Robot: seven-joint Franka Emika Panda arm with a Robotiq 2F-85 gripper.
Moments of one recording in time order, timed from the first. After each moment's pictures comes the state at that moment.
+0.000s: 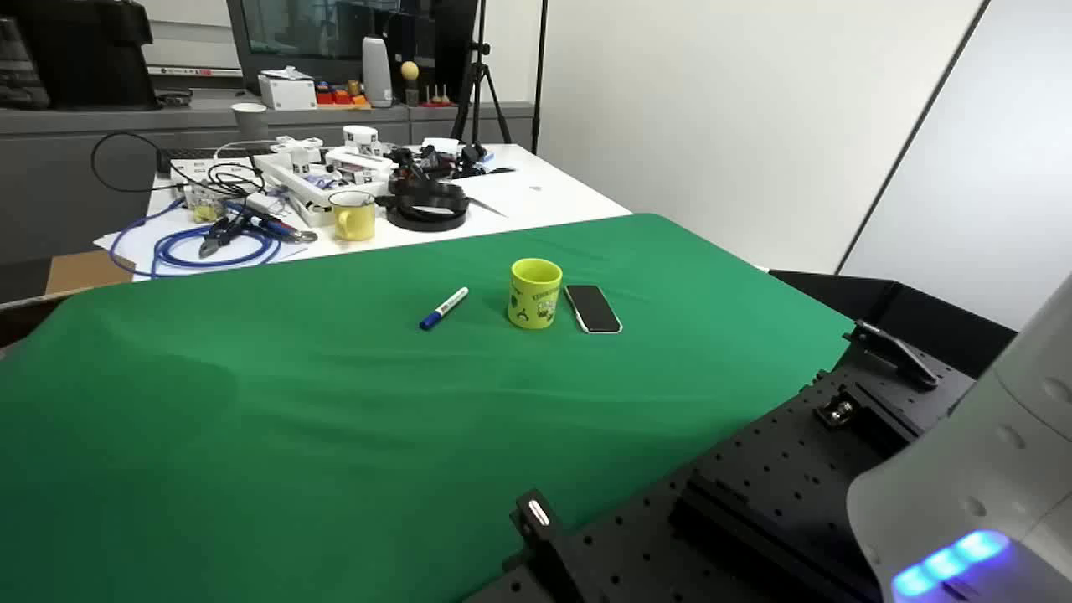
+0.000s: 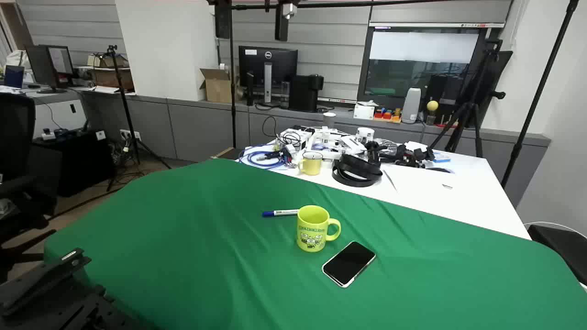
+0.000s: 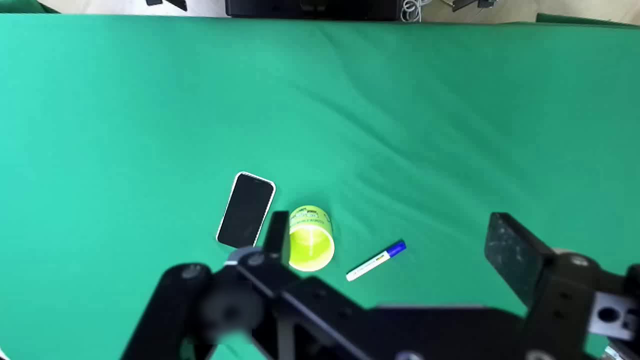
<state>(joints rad) 0.00 -0.58 -0.01 -2.48 0.02 1.87 0.00</state>
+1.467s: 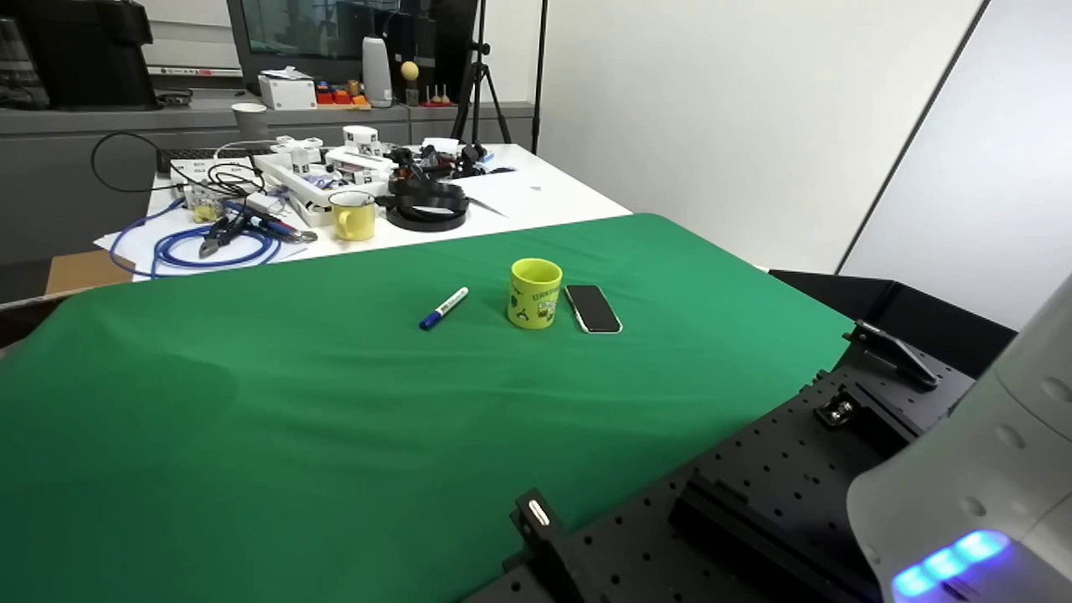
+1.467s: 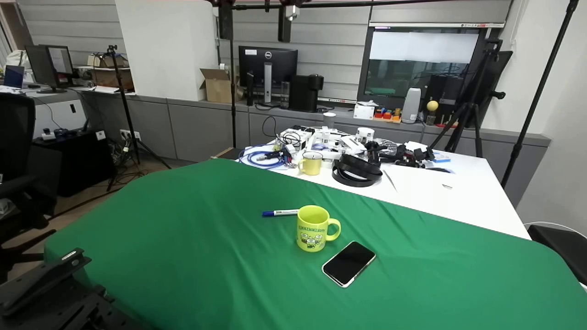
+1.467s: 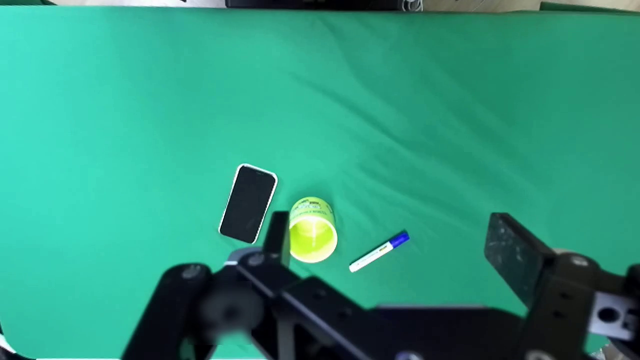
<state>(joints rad) -0.01 -0.57 -0.01 -2.48 0.02 1.90 0.00</state>
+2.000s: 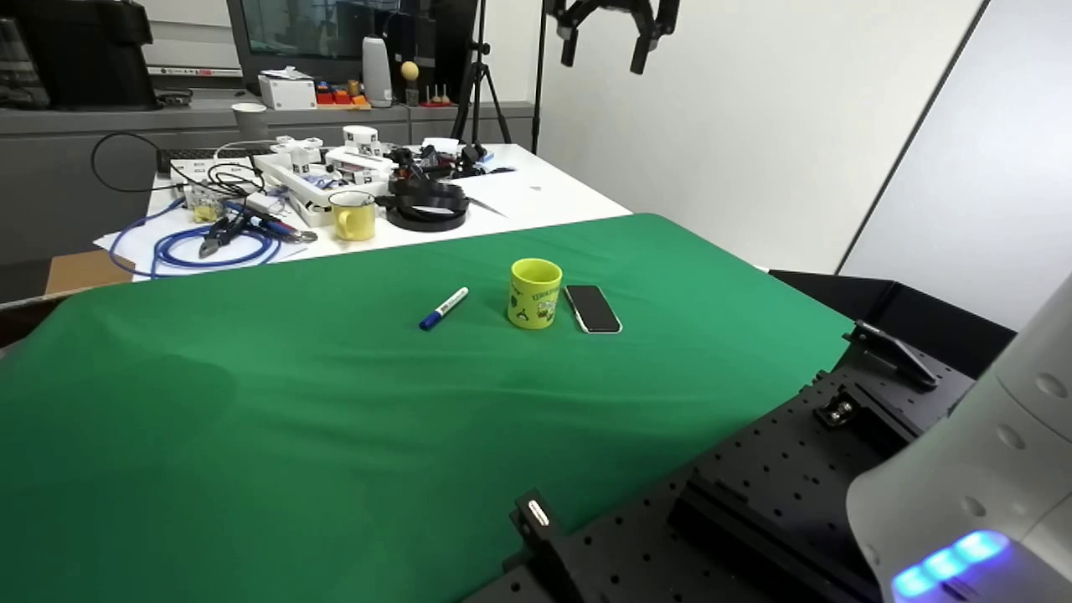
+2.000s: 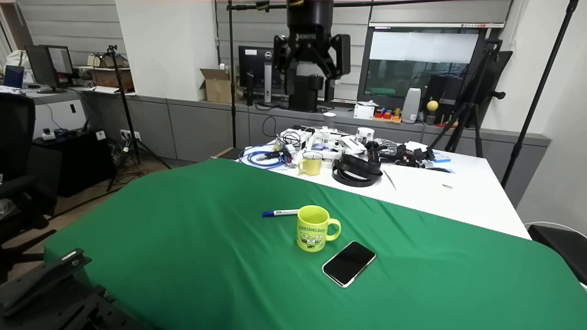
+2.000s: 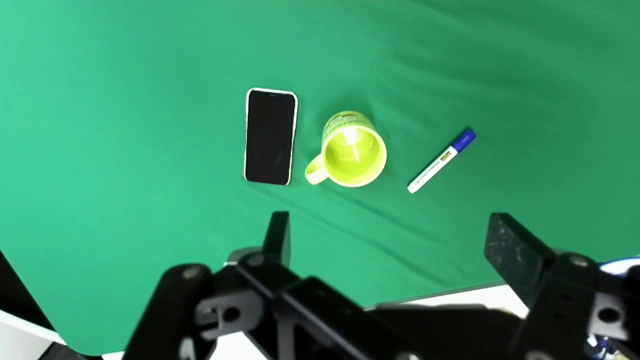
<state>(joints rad) -0.07 -0.13 0.00 -2.34 -0.02 2.29 0.22</state>
